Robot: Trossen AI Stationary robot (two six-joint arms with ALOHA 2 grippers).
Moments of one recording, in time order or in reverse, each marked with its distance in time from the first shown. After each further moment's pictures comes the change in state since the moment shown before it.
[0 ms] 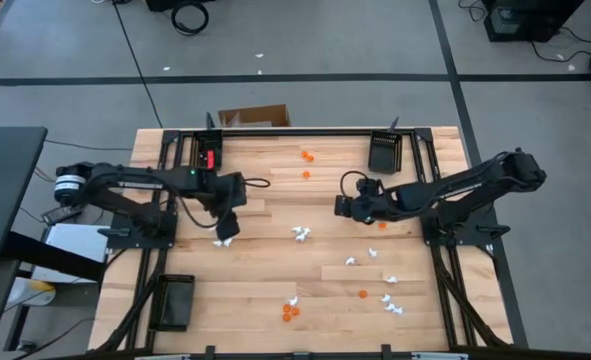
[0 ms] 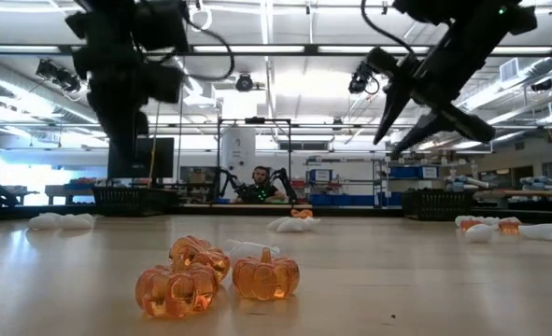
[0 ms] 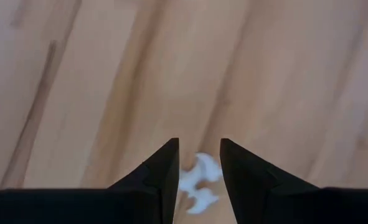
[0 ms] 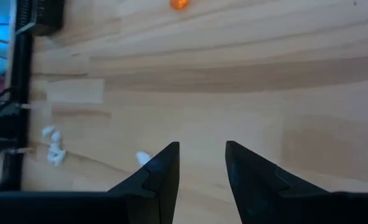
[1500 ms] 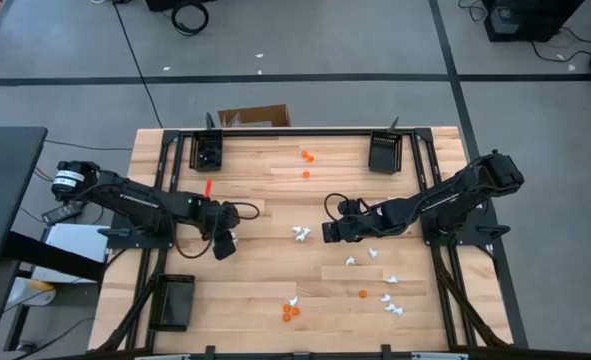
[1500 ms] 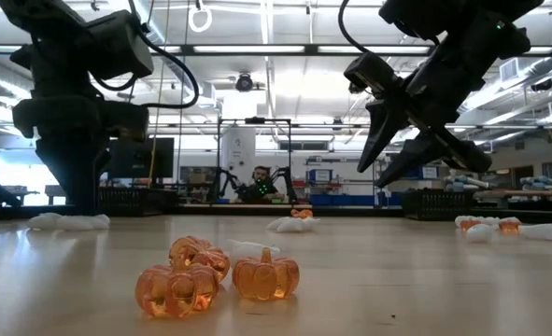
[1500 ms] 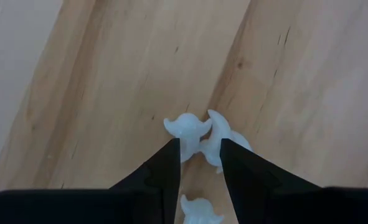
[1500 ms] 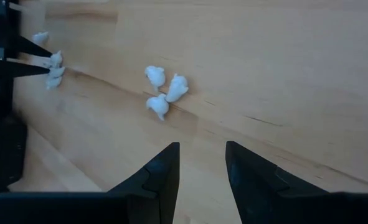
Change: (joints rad) left arm -0.229 0.005 -0.310 0.341 -0.143 -0.268; right arm 0.091 0.205 0.001 0.244 -0.167 -0.096
